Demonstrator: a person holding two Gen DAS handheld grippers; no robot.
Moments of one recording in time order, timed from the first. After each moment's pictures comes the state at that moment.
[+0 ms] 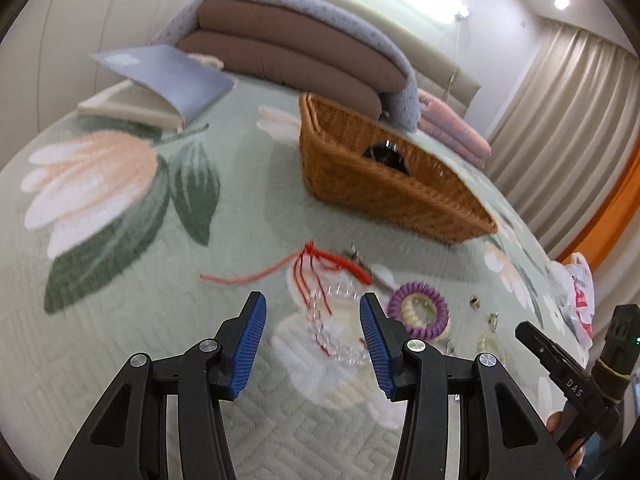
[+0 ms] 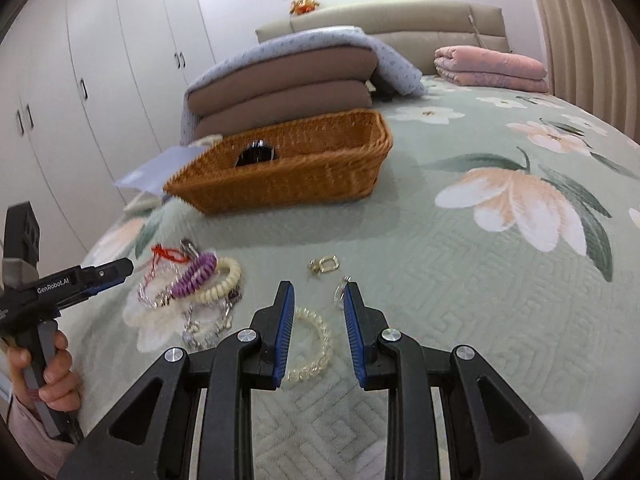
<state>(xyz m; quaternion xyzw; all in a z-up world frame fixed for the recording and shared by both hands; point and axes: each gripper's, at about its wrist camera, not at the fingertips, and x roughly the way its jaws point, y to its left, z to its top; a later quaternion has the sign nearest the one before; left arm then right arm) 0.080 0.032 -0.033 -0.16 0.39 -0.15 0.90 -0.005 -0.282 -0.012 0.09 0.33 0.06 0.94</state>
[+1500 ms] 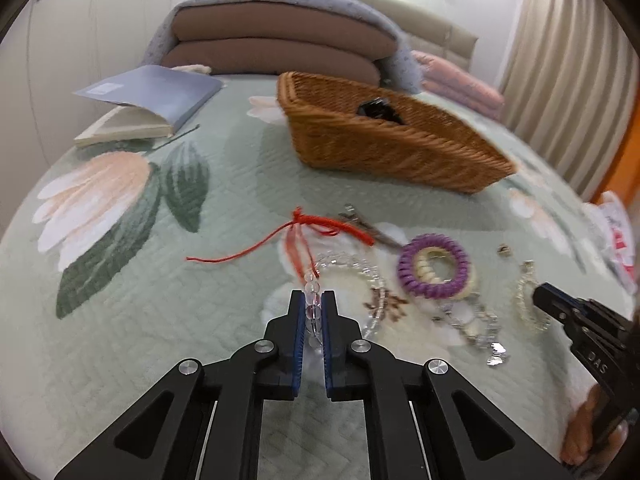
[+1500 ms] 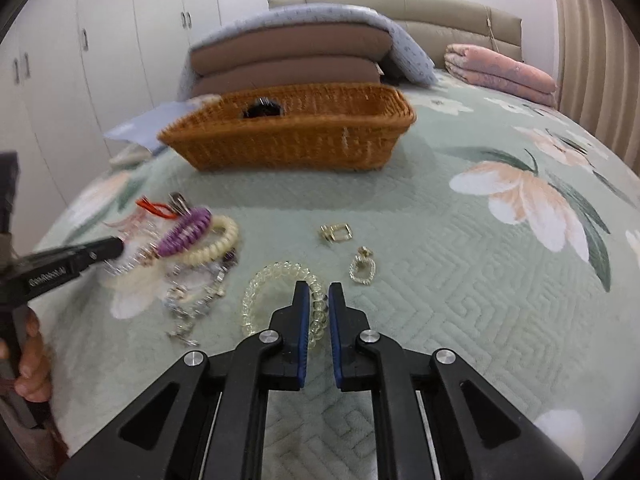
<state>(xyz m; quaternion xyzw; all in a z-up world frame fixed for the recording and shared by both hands) 0.066 0.003 -0.029 -0.05 0.39 -0.14 0.91 -0.010 -0.261 -0.020 0.04 0.34 0.07 0.94</state>
